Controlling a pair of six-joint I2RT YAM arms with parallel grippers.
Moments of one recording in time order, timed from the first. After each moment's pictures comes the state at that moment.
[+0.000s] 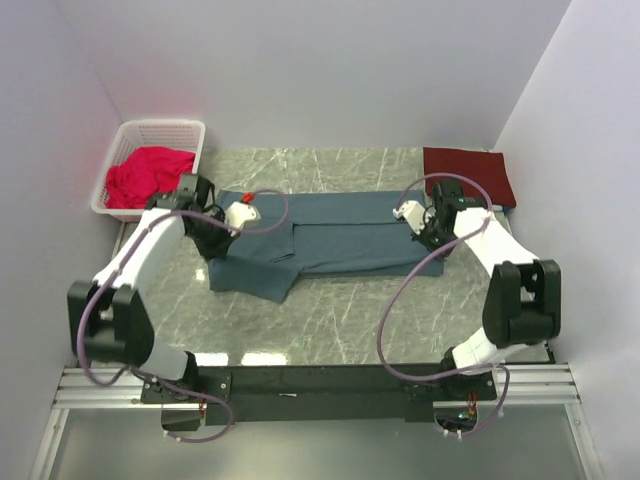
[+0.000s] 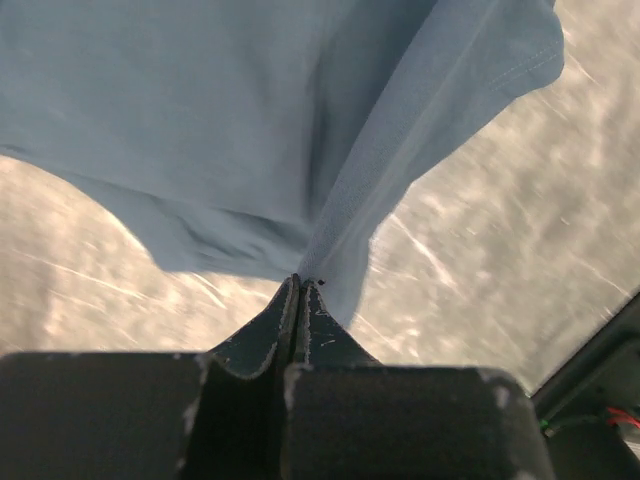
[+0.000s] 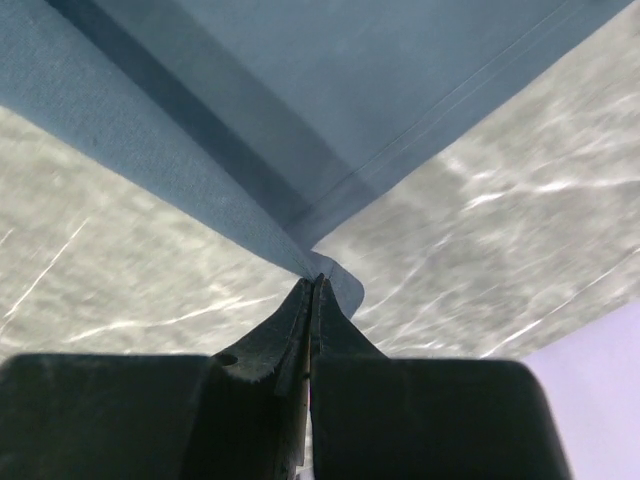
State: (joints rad) left arm -0.14 1.43 1.16 -0.97 0.35 0.86; right arm 0.07 1.53 1.08 -0.84 -0.05 -0.83
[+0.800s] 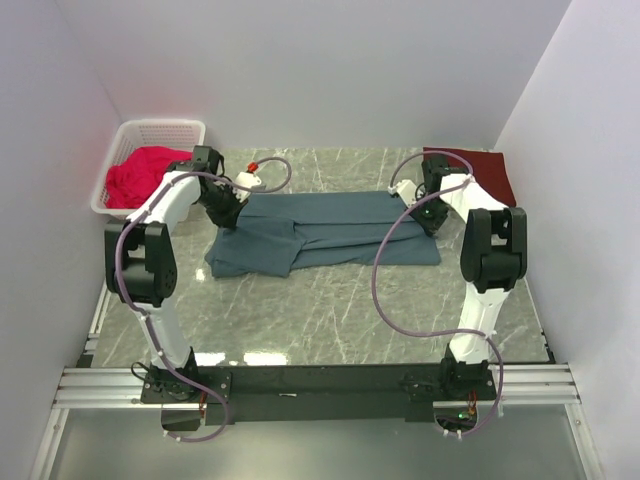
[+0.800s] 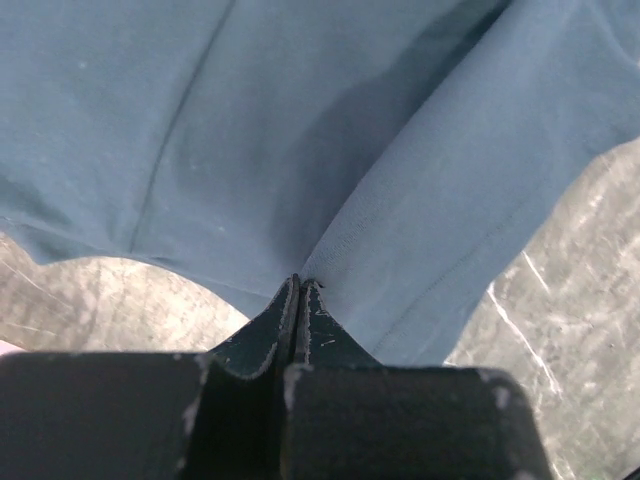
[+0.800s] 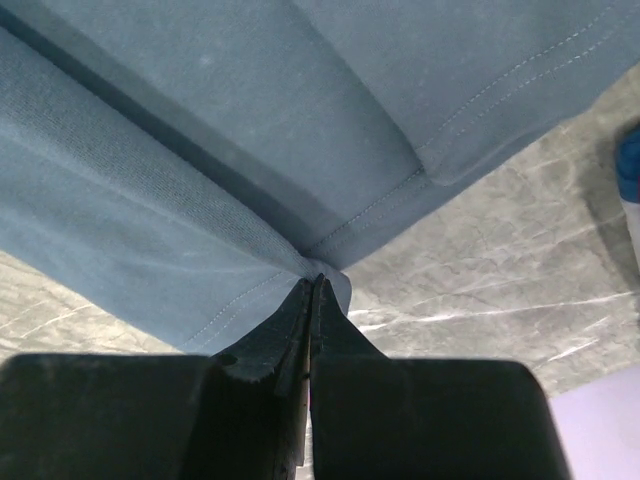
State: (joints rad) left arm -0.10 1.88 1.53 -0.90 0.38 0.82; right arm 0.04 2.00 1.52 -0.87 -0.04 -0.85
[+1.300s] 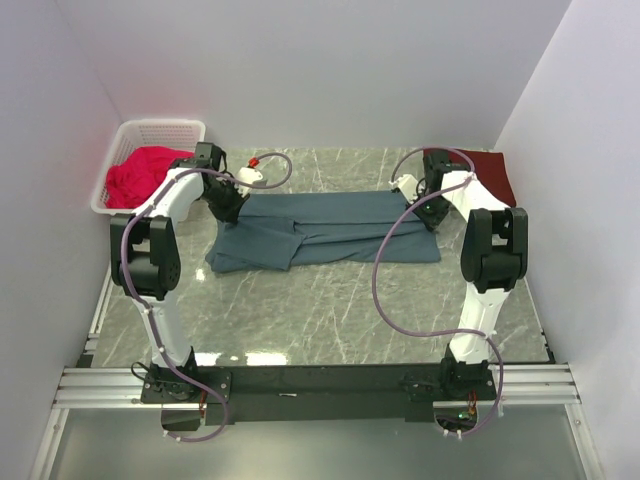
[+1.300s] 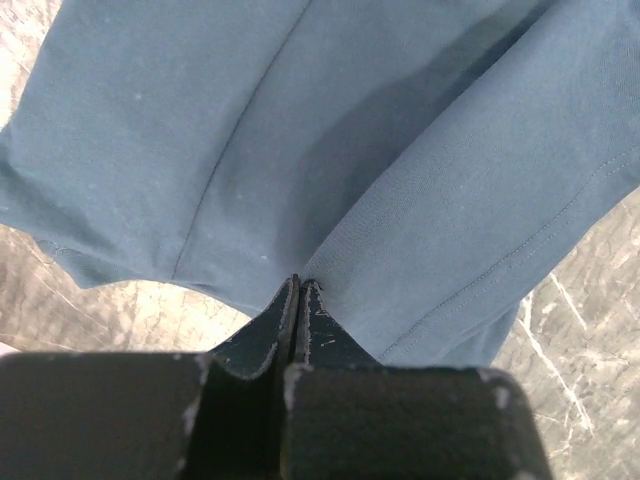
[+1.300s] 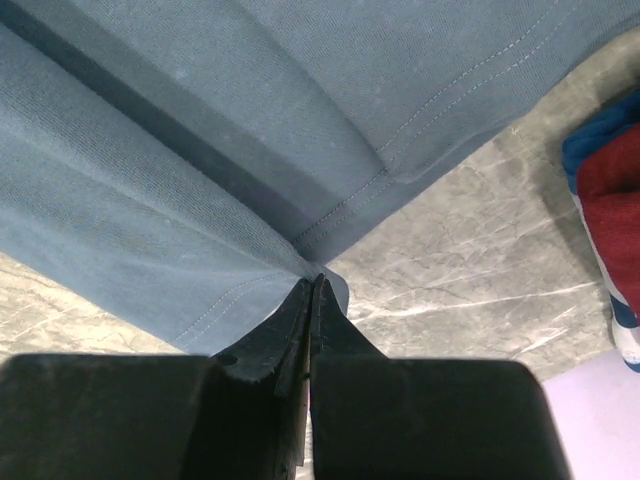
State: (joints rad) left arm -0.10 1.95 1.59 -0.86 0.37 0.79; right arm 0.04 2.00 1.55 -0.87 -0.03 -0.85
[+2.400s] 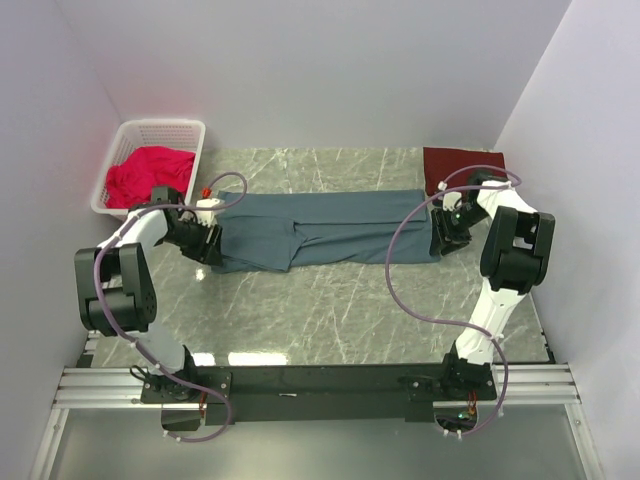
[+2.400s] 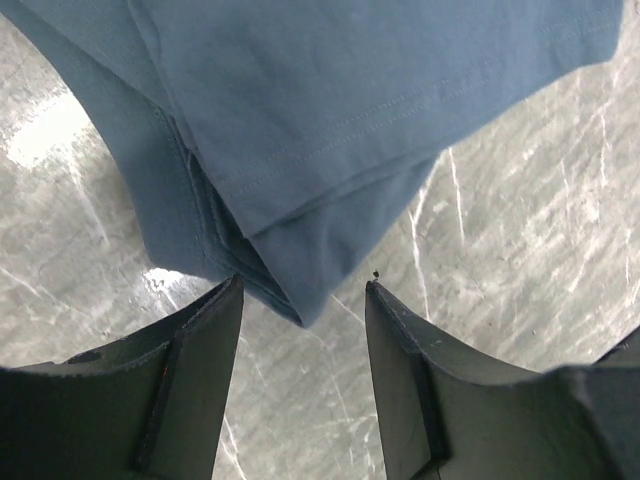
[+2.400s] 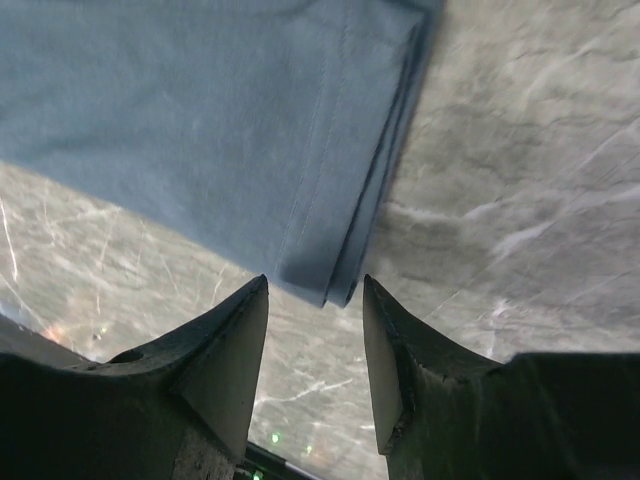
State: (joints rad) left arm 0.13 1.66 1.09 -0.76 0.56 0.56; right arm -0.21 2.01 1.46 -0.99 -0.39 -0.36
